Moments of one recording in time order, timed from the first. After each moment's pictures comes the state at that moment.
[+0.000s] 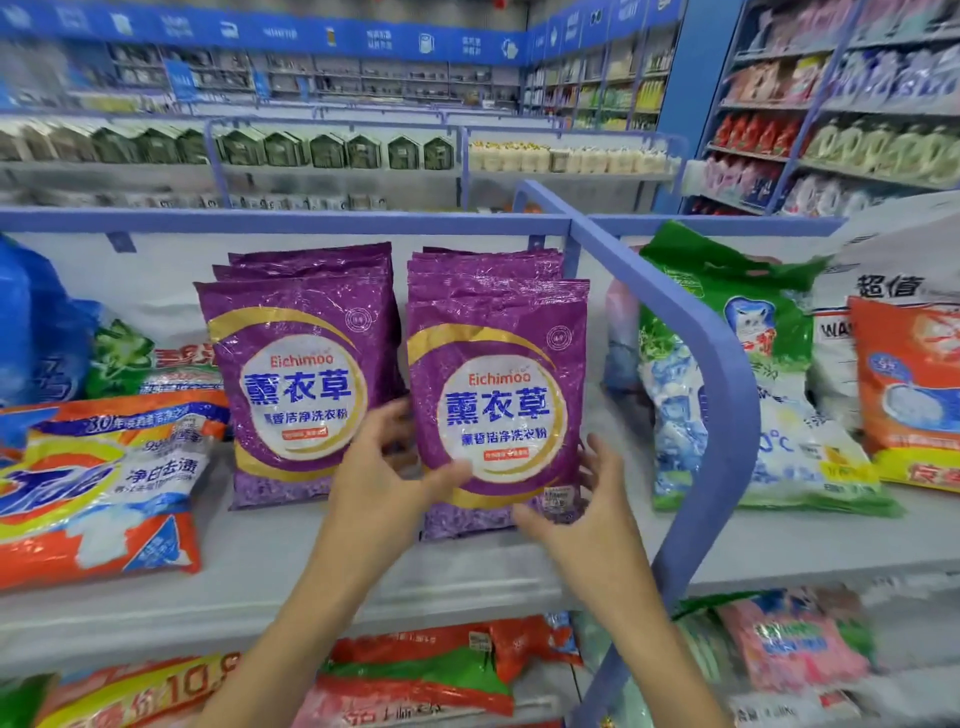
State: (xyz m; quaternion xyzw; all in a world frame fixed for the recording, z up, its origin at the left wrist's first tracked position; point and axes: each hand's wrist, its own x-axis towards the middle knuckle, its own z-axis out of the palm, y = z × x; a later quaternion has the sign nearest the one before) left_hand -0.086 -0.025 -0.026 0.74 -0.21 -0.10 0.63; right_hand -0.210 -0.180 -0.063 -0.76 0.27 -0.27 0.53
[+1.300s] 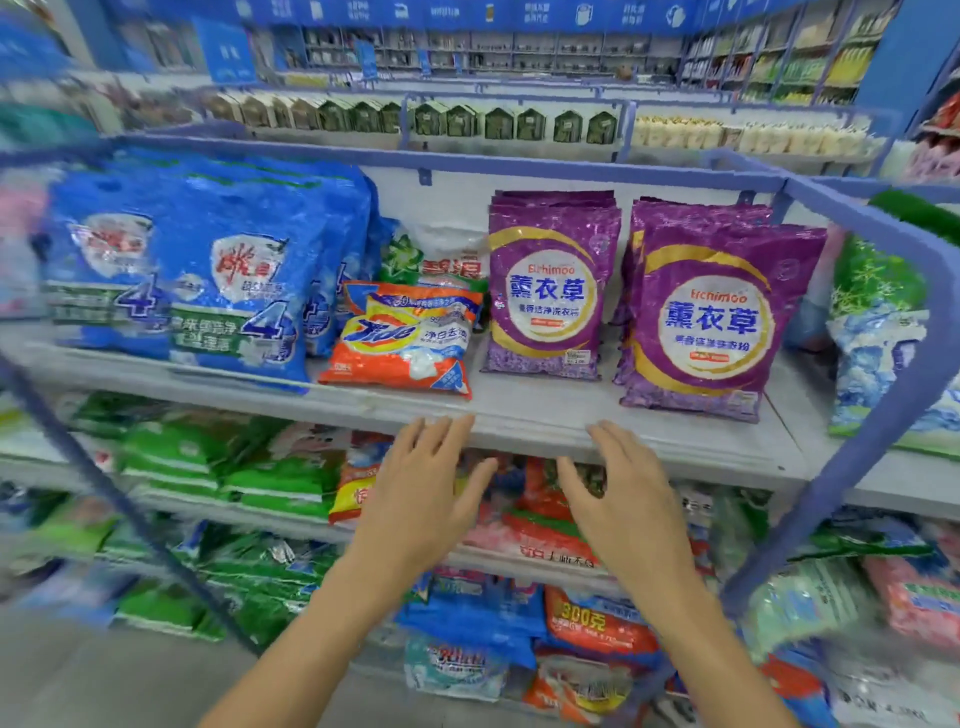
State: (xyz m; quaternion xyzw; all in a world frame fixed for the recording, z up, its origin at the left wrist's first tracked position) left_hand -0.160 0.202 -0.064 0.94 -0.26 0.06 0.22; right_hand -0.239 0.008 -0.071 -0.93 0.18 -0.17 0.26
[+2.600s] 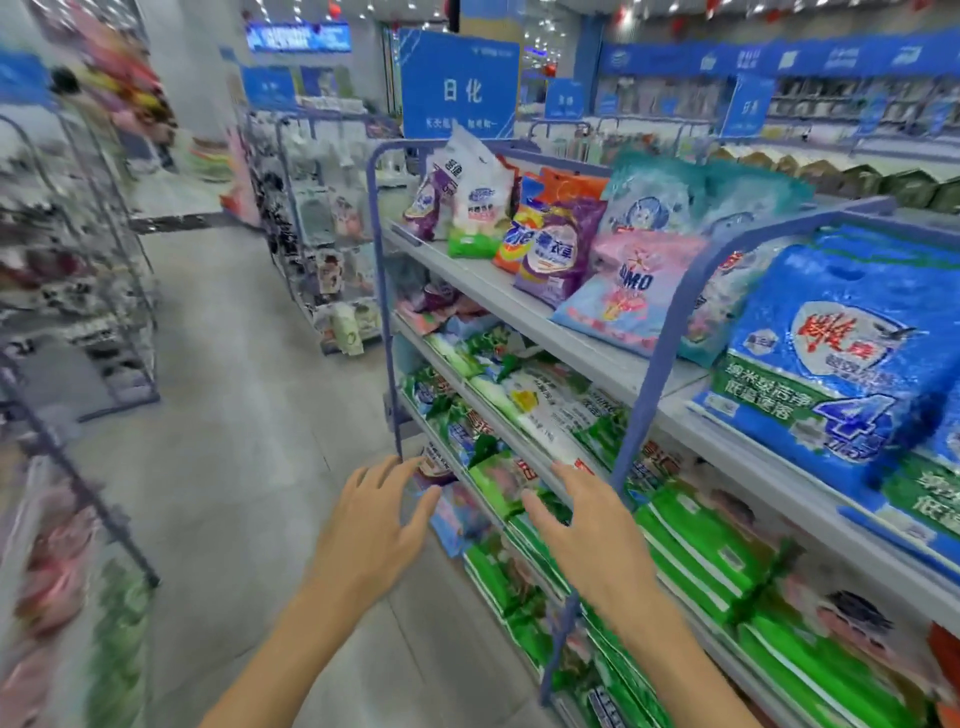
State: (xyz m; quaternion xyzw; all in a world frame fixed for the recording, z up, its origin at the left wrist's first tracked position) left_hand -0.116 0.832 -0.085 0.95 0.21 0.14 0.21; right_hand -0.011 0.621 -0.076 -0.92 -0.23 0.03 0.30
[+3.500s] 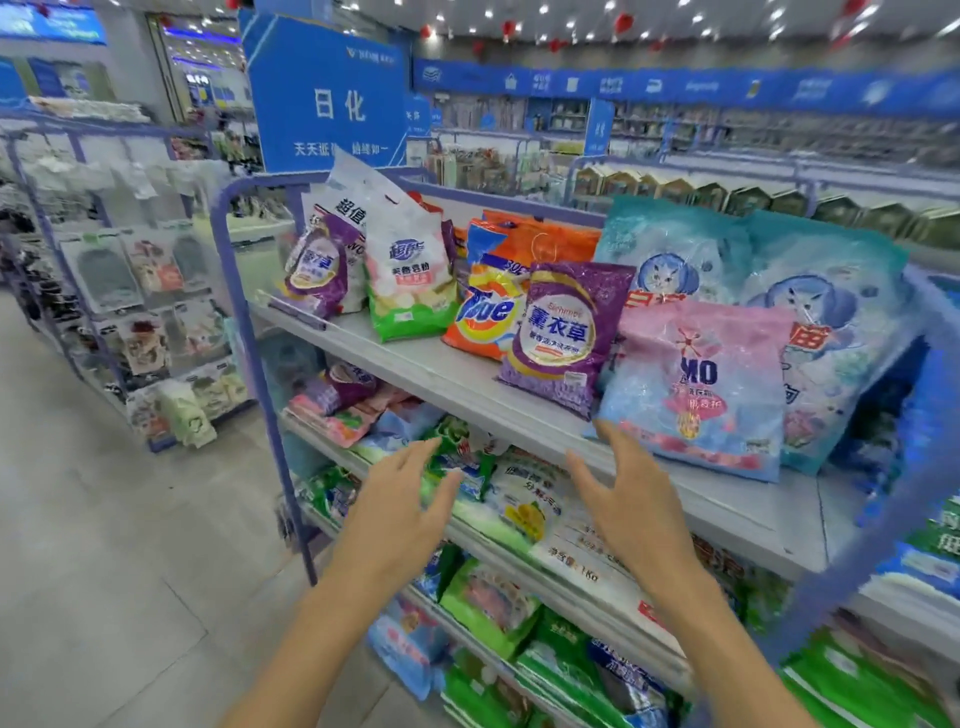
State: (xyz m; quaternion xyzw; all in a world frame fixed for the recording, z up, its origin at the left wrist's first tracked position) left_hand 0.205 1.072 -0.058 0.93 -0.02 0.13 0.34; right_hand 0.228 0.832 -0.032 -0.93 -0.03 -0.12 0.35
